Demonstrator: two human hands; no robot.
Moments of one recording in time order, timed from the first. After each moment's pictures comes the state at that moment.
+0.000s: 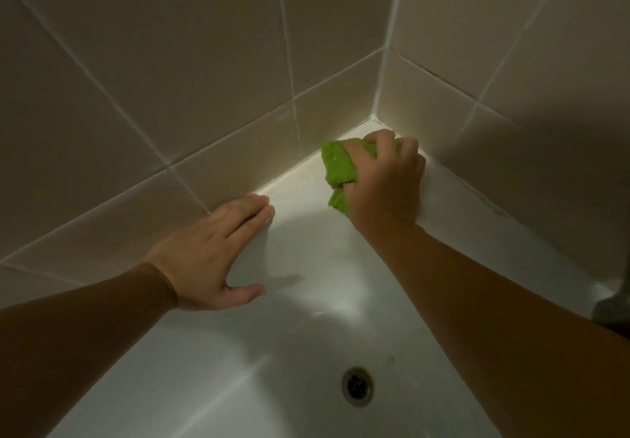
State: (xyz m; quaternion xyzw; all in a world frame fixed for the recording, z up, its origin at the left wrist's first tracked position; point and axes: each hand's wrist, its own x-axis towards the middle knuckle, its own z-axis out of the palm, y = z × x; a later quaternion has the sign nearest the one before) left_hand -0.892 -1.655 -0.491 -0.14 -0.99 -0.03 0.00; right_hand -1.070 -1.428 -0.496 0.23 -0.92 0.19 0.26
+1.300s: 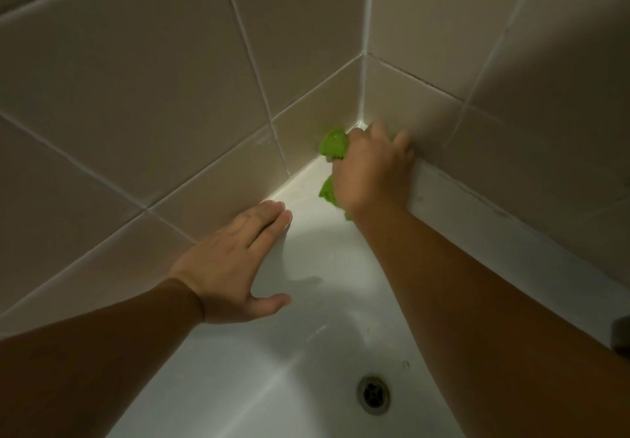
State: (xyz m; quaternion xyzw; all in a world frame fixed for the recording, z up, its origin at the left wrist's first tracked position) left_hand -0.928 -1.632 -0.483 -0.12 -0.99 -0.02 -0.03; right_hand -1.098 -1.452 -0.471 0.10 -0.98 0.17 0.11
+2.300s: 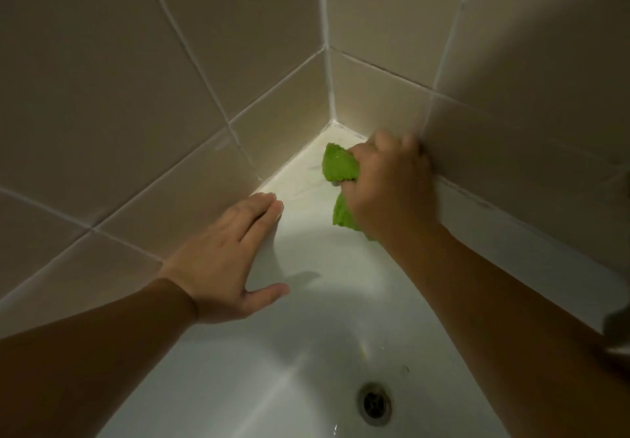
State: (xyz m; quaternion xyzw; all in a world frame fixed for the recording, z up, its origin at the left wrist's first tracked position) left_hand -0.957 -1.616 -0.485 -0.14 -0.99 -0.03 0.00; right_hand -1.095 -1.389 -0.489 0.17 -0.96 0.16 0.16
